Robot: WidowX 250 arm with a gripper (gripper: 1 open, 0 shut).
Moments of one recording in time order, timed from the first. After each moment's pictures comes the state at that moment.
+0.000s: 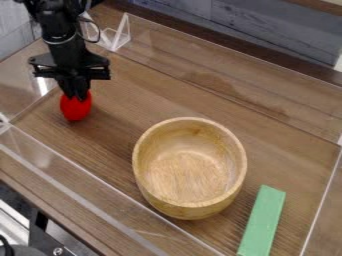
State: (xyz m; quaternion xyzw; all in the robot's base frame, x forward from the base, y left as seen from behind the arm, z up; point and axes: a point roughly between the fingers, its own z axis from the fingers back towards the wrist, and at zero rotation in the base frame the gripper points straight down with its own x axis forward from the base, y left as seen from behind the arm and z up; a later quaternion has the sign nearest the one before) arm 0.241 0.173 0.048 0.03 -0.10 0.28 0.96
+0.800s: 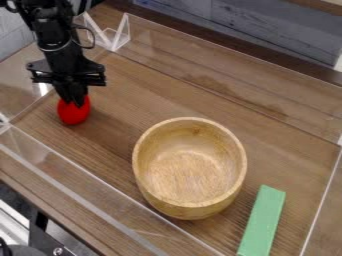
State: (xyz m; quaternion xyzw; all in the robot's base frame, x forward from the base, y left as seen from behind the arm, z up) arm 0.235 0.180 0.038 0.03 -0.08 0.27 0.96
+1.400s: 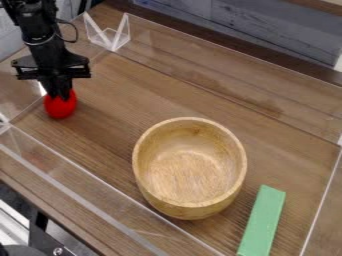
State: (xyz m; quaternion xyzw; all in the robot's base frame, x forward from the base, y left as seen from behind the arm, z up) arm 0.232 0.208 0.034 0.03 -0.07 0.32 0.94
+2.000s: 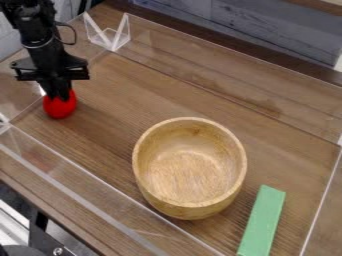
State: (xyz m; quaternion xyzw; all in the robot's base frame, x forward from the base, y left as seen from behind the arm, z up) arm 0.227 0.210 0.026 0.04 -0.08 0.31 0.95
